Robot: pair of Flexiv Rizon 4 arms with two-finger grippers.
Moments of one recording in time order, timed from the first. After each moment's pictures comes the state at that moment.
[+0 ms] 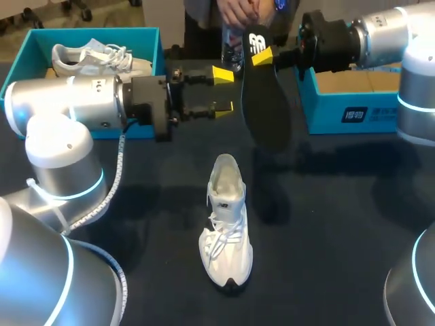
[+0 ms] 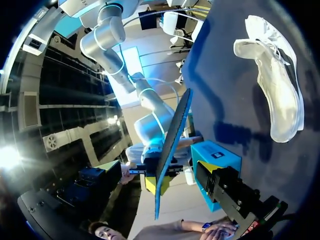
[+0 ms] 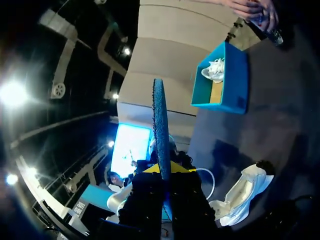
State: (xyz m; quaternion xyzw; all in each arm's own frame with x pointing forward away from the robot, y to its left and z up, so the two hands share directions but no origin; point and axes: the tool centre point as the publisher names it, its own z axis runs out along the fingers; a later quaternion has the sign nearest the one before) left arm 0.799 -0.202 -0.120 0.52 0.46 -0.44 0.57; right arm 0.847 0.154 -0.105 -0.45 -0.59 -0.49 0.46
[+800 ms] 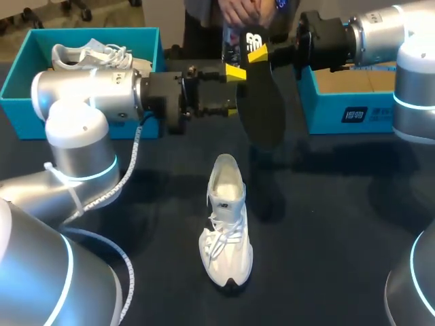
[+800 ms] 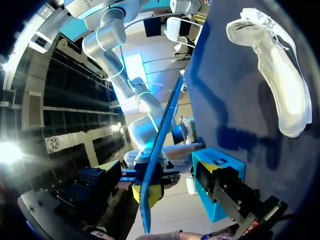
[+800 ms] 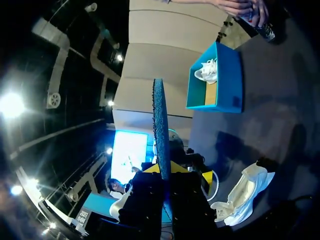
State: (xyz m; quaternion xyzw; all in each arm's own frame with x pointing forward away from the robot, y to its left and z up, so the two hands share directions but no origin) left arm 0.820 -0.230 -0.135 0.53 0.44 -0.47 0.55; right arm 0.856 0.162 -0.105 -0.48 -0.58 -0.48 0.46
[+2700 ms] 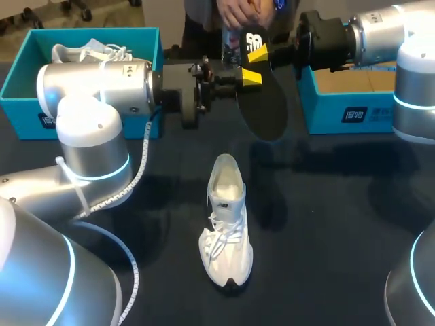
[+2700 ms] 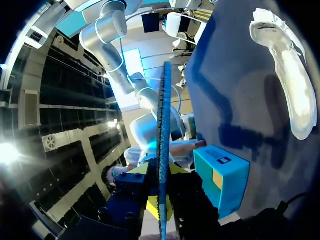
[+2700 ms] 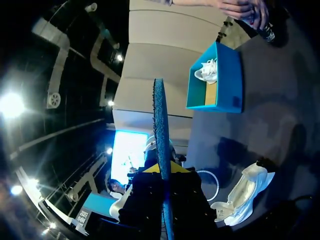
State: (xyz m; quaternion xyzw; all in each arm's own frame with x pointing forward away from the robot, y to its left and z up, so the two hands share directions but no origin) left arm 0.813 -0.253 -0.112 0.53 0.46 -0.45 0.55; right arm 0.856 0.162 -0.105 -0.48 -0.58 -0.48 0.46
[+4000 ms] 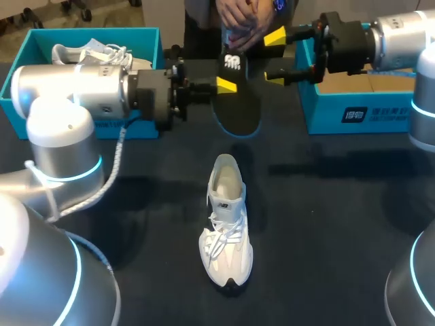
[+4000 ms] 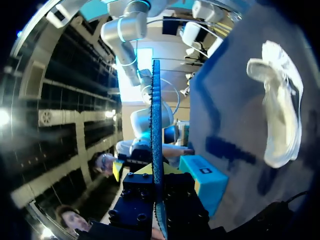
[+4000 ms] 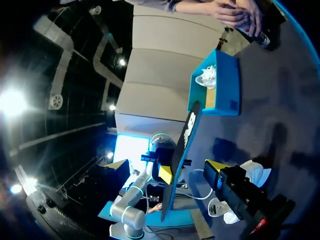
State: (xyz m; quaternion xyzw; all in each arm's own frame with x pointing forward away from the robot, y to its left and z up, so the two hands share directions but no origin) left arm 0.810 -0.202 -0.131 0.48 0.53 -0.51 0.48; right arm 0.846 0.129 -0.100 -0.49 -0.56 -0.50 0.44
